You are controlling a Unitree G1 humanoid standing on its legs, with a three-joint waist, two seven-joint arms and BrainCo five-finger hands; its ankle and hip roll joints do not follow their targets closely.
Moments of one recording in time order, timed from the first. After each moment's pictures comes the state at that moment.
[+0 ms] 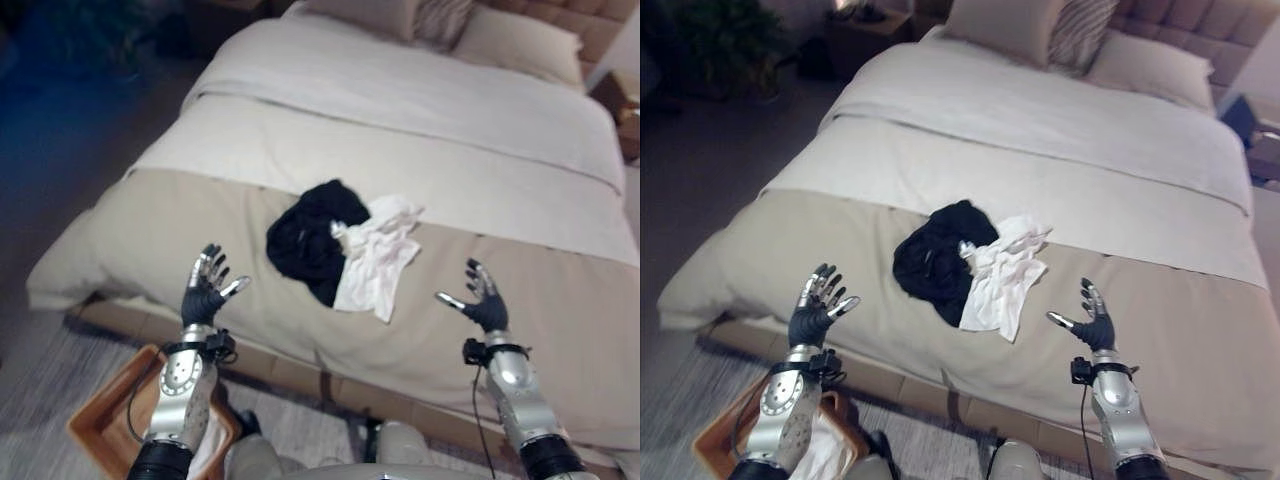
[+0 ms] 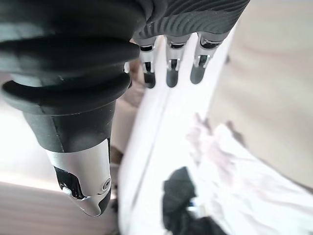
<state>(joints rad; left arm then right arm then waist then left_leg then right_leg) 0.04 0.33 -0.09 0.26 -0.53 -0.38 0.03 -0.01 -0.35 0.09 0.35 0.16 -0.27 -0.14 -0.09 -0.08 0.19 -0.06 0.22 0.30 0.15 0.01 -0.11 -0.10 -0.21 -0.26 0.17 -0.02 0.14</state>
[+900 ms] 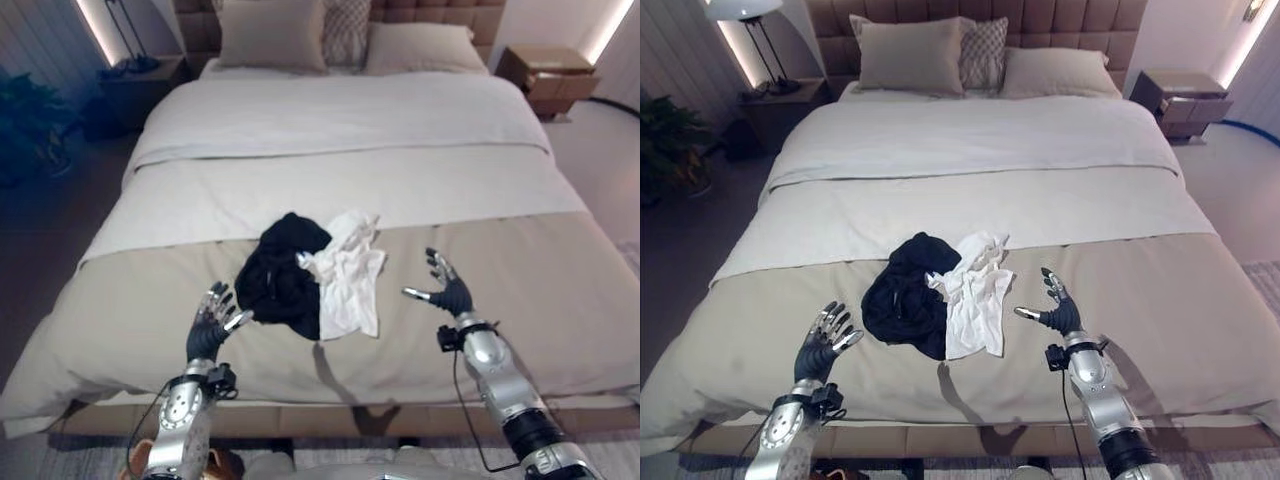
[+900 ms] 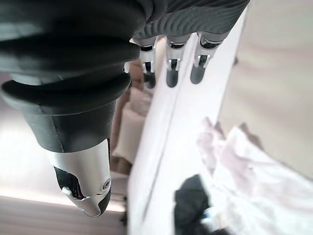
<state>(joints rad) 0.12 0.29 -0.10 0.29 -0.57 -0.34 0.00 -0.24 -0.38 0.19 0.45 0.01 -0.19 -0.15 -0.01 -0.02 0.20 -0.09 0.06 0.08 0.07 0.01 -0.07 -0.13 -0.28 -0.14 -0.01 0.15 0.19</state>
